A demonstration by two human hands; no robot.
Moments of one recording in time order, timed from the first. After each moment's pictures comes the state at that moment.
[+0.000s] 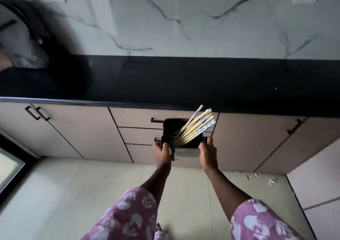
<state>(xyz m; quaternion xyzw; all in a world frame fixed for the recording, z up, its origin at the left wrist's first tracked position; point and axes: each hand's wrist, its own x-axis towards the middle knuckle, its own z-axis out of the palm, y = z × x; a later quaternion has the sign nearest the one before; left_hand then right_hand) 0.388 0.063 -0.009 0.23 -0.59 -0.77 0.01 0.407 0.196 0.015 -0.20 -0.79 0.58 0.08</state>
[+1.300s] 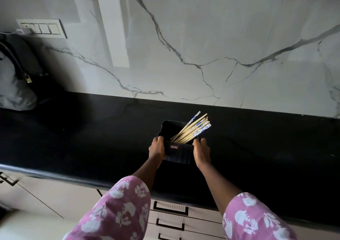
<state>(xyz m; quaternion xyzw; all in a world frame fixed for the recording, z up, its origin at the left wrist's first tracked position) -0.038 -0.002 0.052 0.24 -0.71 -0.66 -0.05 -0.017 0.144 0.071 -0.22 -0.77 0.59 0.02</state>
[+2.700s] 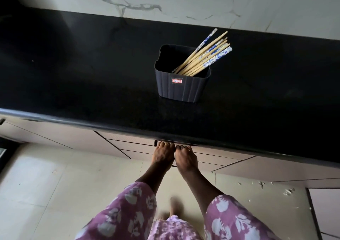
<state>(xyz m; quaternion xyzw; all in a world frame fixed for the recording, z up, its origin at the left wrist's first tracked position) 0.094 0.006 -0.149 -0.12 -0.97 -0.07 -0.18 0.107 0.096 -0.119 0.00 -0.98 0.13 -0.14</state>
